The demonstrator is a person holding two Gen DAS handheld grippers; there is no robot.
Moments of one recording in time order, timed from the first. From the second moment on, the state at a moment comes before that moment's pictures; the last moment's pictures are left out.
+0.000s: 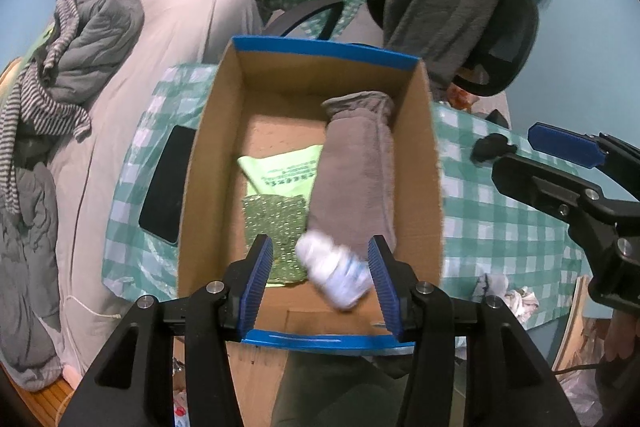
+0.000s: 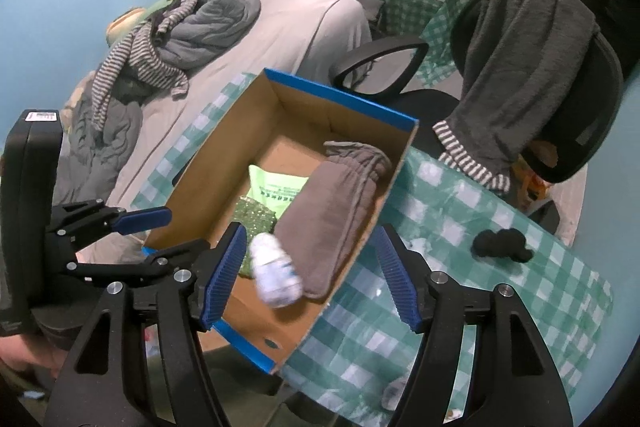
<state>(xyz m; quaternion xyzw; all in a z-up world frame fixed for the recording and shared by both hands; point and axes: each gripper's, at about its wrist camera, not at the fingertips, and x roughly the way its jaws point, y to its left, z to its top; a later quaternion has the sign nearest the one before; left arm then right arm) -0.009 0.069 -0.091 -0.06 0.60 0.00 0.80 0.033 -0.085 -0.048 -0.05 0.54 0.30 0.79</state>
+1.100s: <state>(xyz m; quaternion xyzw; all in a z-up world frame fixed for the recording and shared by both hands) -0.018 -0.097 -0.104 0.05 0.63 -0.16 0.76 -0.035 -0.276 -0.072 0.06 0.59 0.13 0.79</state>
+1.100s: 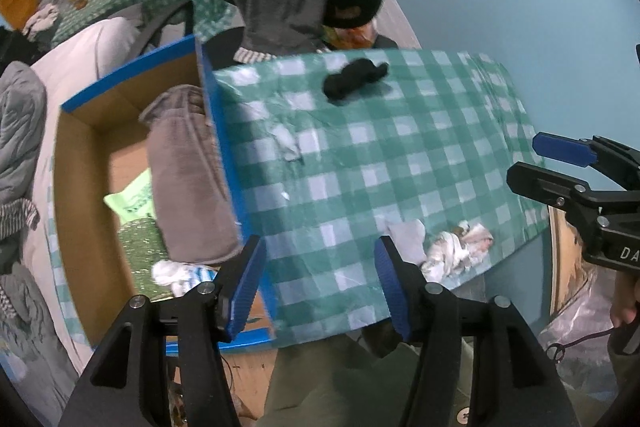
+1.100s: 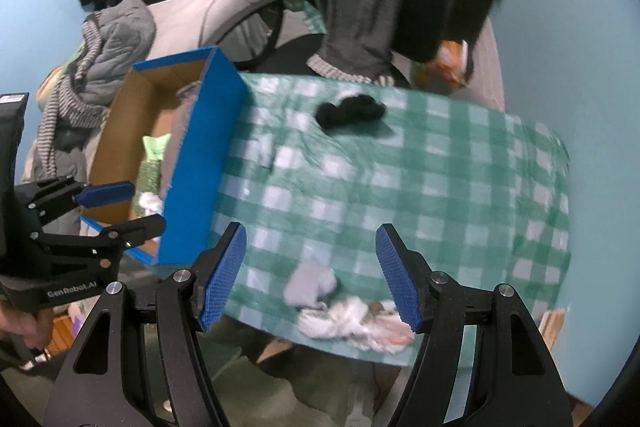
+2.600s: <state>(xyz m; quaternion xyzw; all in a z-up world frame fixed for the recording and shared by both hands) -0.044 -0.175 -0.215 0.08 0.71 -0.19 0.68 -0.114 -0.293 -0.229 -0.08 0.66 0.23 0.71</state>
